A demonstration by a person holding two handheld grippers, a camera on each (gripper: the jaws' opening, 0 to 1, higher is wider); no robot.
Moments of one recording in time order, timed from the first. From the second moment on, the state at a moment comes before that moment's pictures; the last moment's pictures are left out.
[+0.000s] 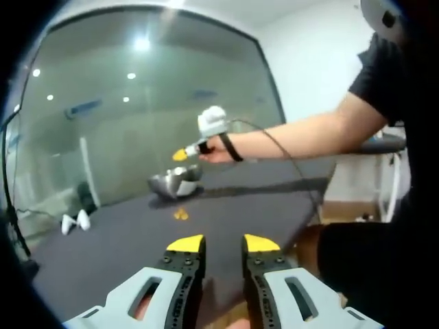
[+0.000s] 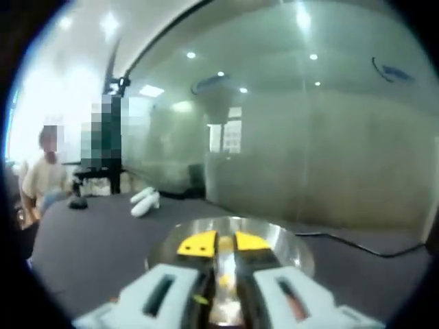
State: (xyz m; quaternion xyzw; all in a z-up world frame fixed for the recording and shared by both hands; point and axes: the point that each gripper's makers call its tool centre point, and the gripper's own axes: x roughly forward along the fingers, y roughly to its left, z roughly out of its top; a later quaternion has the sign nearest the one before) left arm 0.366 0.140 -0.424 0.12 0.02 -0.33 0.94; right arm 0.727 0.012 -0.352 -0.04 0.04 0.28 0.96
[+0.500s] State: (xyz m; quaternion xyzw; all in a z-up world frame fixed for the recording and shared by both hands) left arm 0.365 0.134 -0.426 0.12 0.03 -0.33 0.93; right arm 0.717 0.008 -0.346 -0.02 0.04 0.30 0.95
